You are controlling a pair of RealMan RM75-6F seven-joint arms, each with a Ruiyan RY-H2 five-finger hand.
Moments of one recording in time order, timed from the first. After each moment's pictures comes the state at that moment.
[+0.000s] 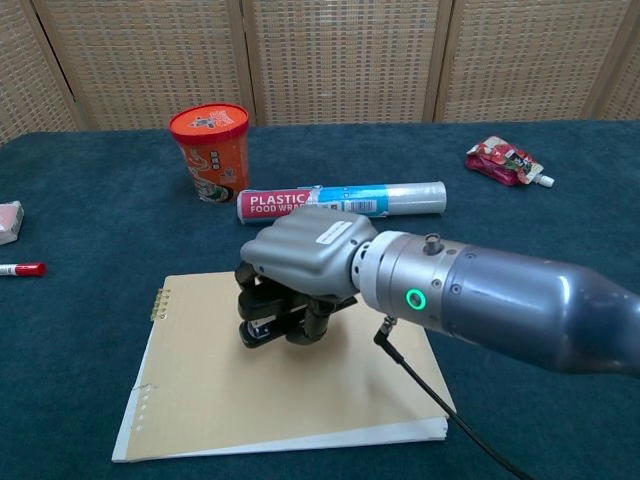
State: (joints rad) left arm -0.14 -1.11 -0.08 -1.67 1.28 1.36 0.18; right arm 0.96 -1.80 0.18 -1.50 -1.09 0.82 -0.77
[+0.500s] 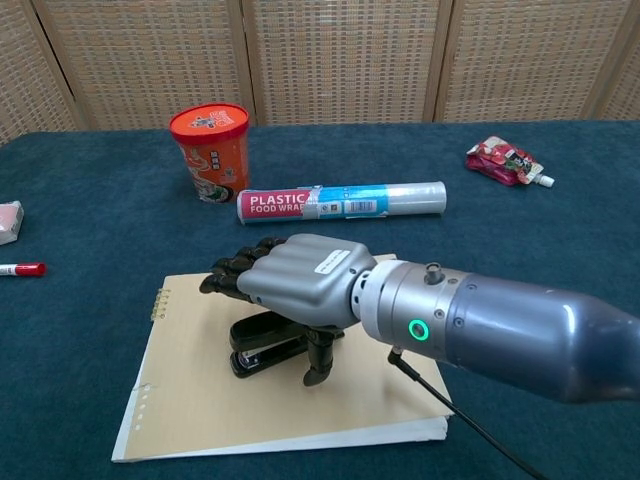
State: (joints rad) left arm -0.15 -1.11 -0.08 -1.67 1.28 1.35 0.20; right arm 0.97 -1.81 0.13 -1.50 -1.12 0.82 -0.71
